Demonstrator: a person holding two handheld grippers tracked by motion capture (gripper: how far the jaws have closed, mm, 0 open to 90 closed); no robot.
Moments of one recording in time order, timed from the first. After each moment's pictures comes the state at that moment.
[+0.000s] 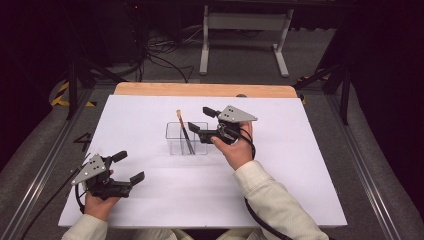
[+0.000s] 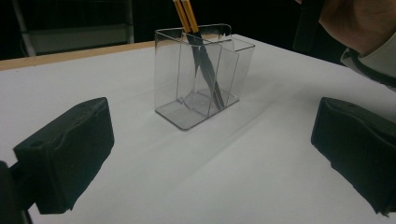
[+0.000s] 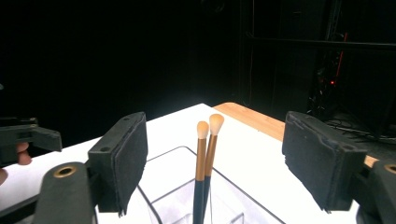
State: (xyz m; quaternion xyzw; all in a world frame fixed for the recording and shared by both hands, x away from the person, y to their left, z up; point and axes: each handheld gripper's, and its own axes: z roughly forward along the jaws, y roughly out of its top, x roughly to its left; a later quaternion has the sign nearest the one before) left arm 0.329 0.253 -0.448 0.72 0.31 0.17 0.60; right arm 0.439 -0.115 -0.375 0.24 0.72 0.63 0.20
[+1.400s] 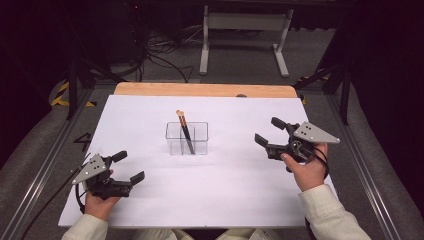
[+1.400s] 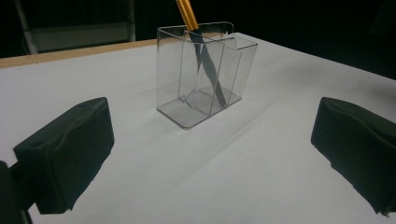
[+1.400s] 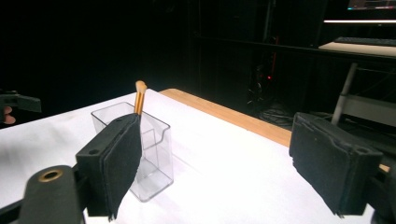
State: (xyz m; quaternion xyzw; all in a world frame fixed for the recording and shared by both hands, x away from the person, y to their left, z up) left arm 0.329 0.254 -0.448 0.72 0.31 0.17 0.60; right arm 0.369 -0.277 -0.354 0.29 0.70 0.59 0.27
